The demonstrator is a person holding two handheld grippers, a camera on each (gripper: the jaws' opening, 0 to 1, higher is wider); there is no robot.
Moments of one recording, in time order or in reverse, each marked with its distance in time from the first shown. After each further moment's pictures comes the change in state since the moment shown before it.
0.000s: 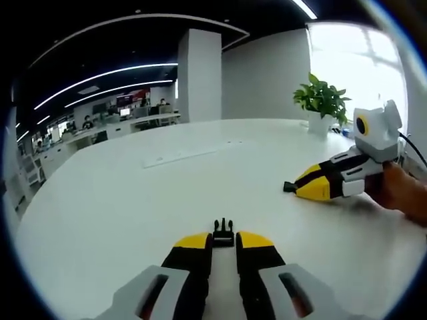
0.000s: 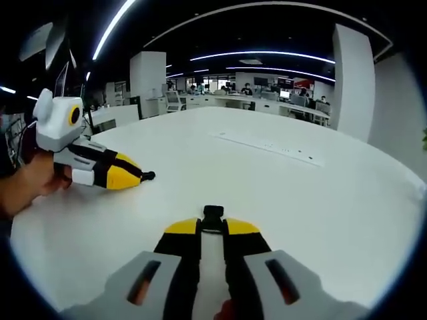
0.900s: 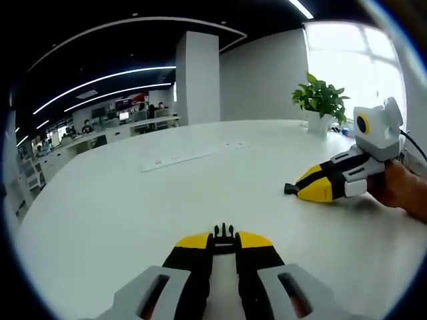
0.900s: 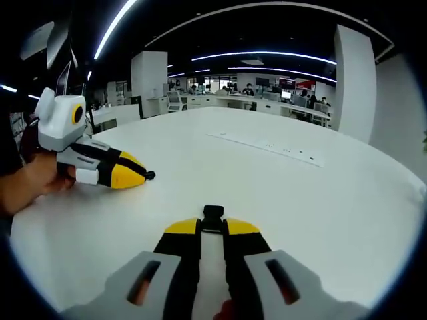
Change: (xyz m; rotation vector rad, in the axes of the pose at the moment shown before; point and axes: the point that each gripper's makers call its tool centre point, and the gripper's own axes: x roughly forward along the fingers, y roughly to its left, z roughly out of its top) left arm -0.004 -0.010 -0.003 0.022 -0.011 0.004; right arm 0.001 0.000 0.002 -0.005 -0.004 0.010
